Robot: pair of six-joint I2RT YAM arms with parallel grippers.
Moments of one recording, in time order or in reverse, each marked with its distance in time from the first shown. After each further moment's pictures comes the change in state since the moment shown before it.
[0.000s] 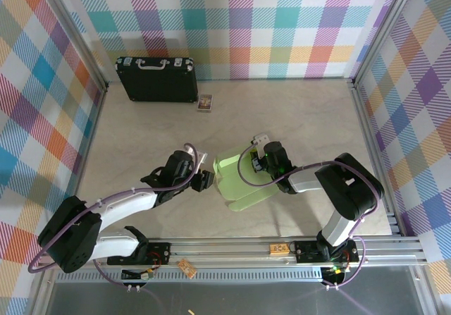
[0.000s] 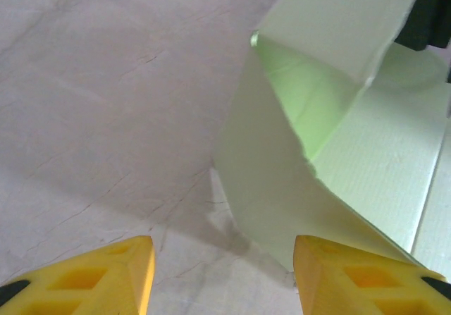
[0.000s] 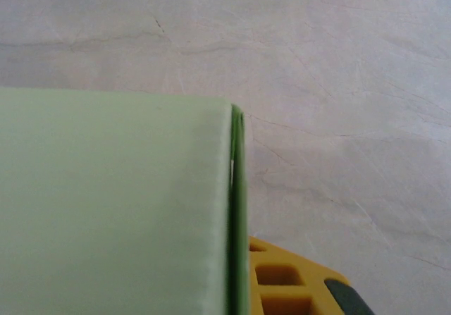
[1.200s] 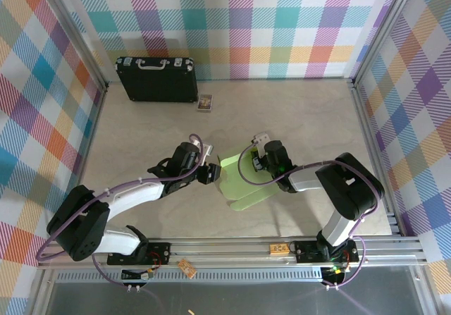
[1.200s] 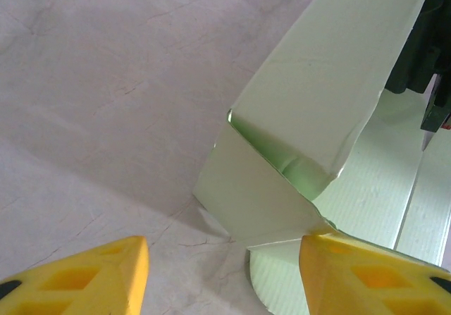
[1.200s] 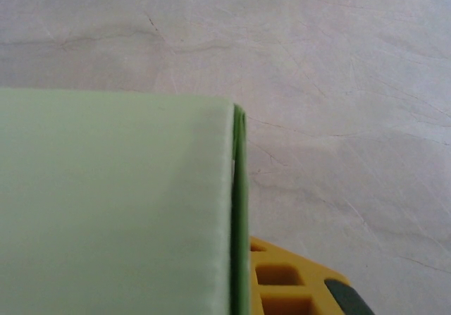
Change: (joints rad) left arm -0.006 0.106 0.121 -0.026 0.017 -0.074; right arm 0.000 0.000 0.011 -0.022 -0.005 -0.007
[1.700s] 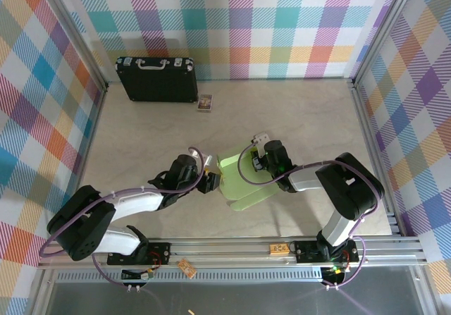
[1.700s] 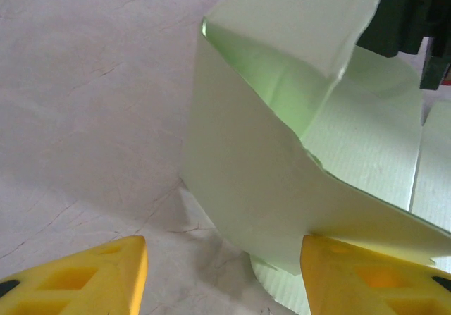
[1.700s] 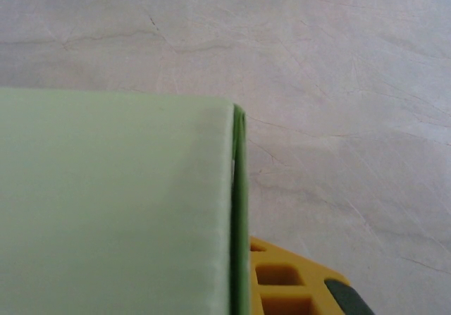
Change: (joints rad) left arm -0.028 0.000 -0.192 0.283 0.004 0.035; right arm 0.000 0.000 0.003 -0.005 -0.003 0.000
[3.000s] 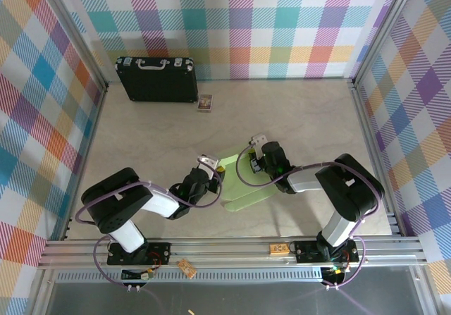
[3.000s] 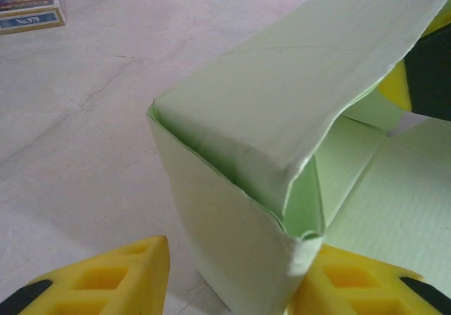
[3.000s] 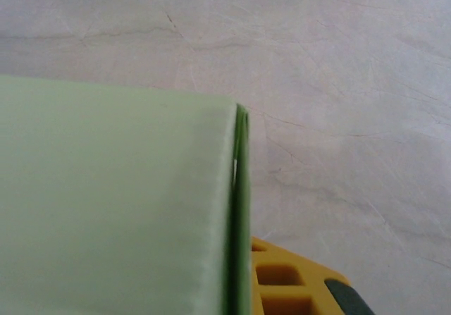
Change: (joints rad) left arm -0.173 0.304 -0.059 0.560 -0.467 0.056; right arm 0.034 -0.011 0.001 -0.022 0.012 0.005
